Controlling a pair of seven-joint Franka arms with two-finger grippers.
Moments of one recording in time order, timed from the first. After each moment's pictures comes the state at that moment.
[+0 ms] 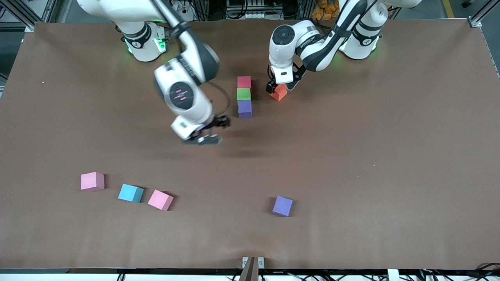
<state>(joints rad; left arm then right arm) -0.35 0.27 -0.64 -2.41 0.14 2.55 -2.03 0.48 0.41 0.04 -1.73 0.13 2.02 0.51</state>
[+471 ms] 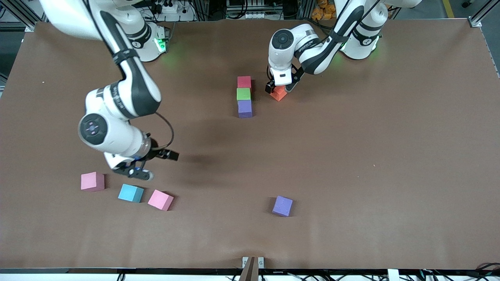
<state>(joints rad) -0.36 0.32 -0.64 -2.41 0.14 2.56 -2.03 0.23 0.46 0.04 -1.63 0.12 2.02 0.48</state>
